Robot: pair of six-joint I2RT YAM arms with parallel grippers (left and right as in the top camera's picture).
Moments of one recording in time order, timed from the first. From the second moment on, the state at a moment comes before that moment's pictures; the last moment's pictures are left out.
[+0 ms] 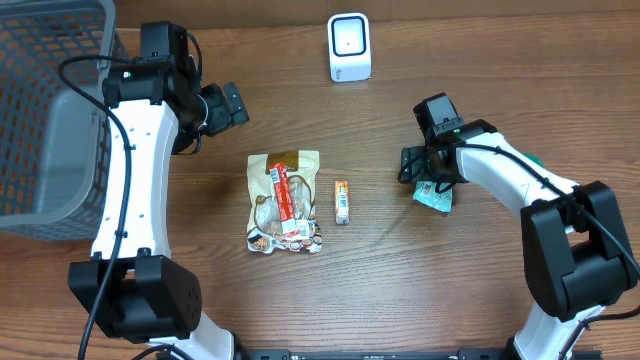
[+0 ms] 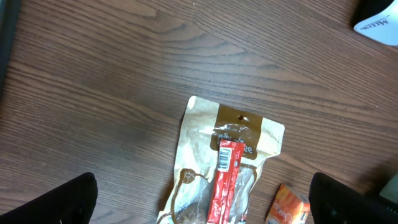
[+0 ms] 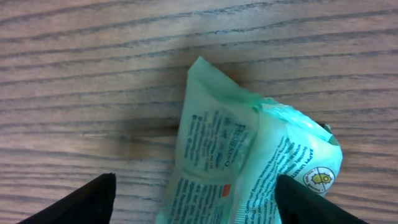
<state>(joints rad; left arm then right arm) 0.06 1.78 1.76 -1.22 0.07 -0.36 0.35 1.92 1.24 -0.65 0.04 0.34</state>
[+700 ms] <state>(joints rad) 0.06 1.78 1.76 -1.22 0.07 -0.36 0.34 1.88 1.30 -0.75 0.08 0.17</state>
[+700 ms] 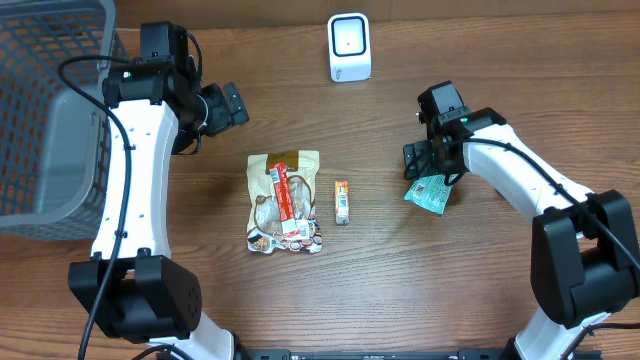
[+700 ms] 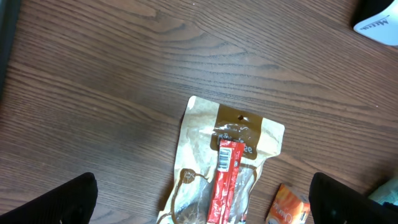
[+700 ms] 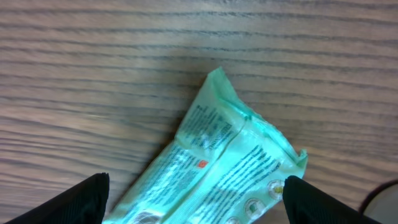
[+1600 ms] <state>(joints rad) 0.06 1.78 1.76 -1.22 0.07 -0.36 0.34 1.87 1.14 -0.60 0.11 0.04</state>
